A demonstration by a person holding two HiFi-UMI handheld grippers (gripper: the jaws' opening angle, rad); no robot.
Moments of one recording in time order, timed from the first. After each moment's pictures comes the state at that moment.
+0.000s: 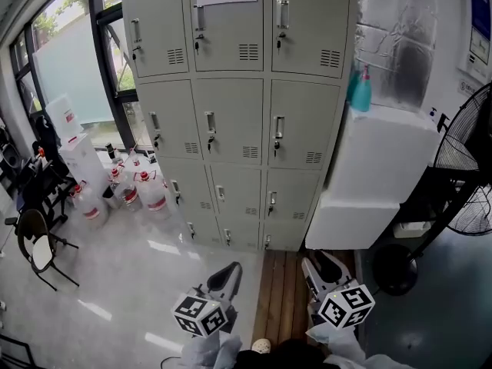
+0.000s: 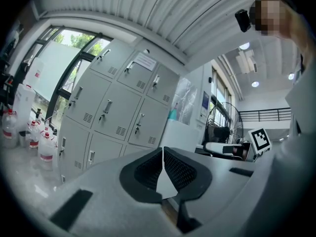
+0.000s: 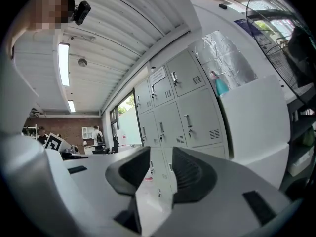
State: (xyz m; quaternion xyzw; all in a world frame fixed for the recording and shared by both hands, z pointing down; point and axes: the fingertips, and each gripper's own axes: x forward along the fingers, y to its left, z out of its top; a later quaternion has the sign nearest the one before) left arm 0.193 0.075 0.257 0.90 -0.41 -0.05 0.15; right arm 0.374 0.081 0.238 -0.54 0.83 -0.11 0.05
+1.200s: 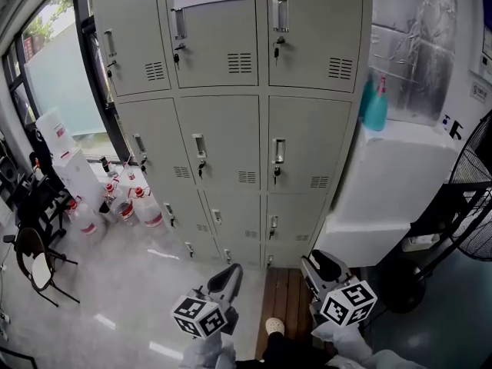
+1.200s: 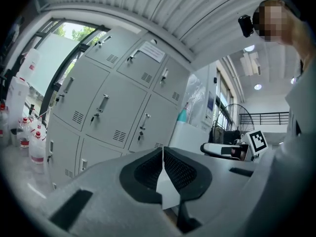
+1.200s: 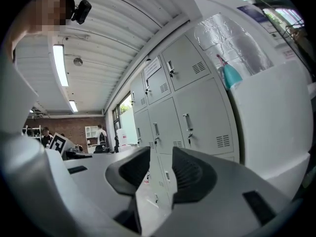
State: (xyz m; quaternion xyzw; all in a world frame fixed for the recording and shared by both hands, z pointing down) left arm 0.219 -0.078 0.248 0.90 -0.40 -0.05 0.16; right arm 0.392 -0.075 0.228 -0.51 0.85 -0.11 0.04
